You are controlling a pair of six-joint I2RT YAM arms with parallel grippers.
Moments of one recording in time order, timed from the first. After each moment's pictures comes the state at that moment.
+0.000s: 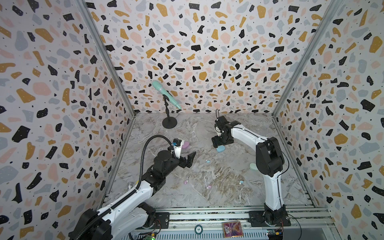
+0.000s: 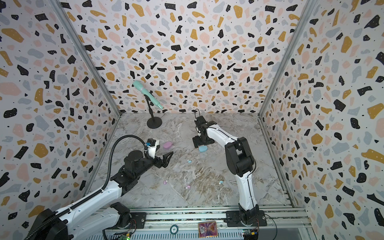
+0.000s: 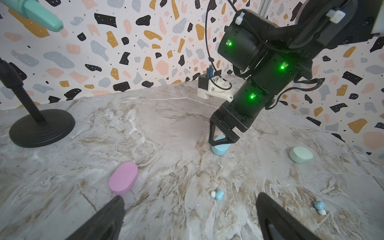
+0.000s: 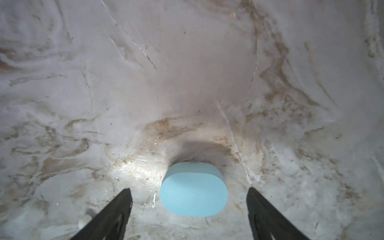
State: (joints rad) left arm -0.52 0.98 0.45 0.28 0.12 -0.13; right arm 0.52 2.12 1.73 -0.89 -0.01 0.15
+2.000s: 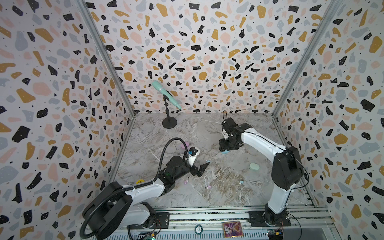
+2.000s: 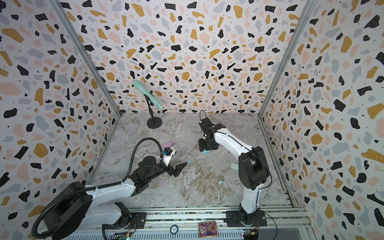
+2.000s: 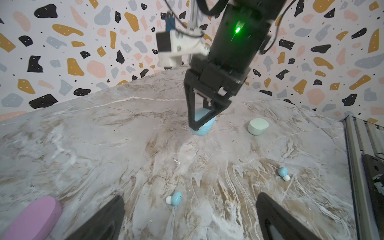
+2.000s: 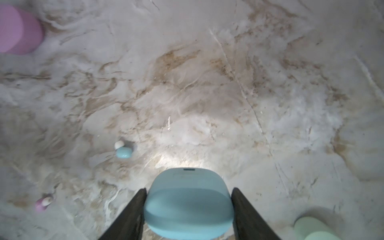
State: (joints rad) left arm -0.71 1.31 0.38 0.71 0.22 -0.01; right arm 0.55 1.78 1.50 -0.97 -0.08 0.31
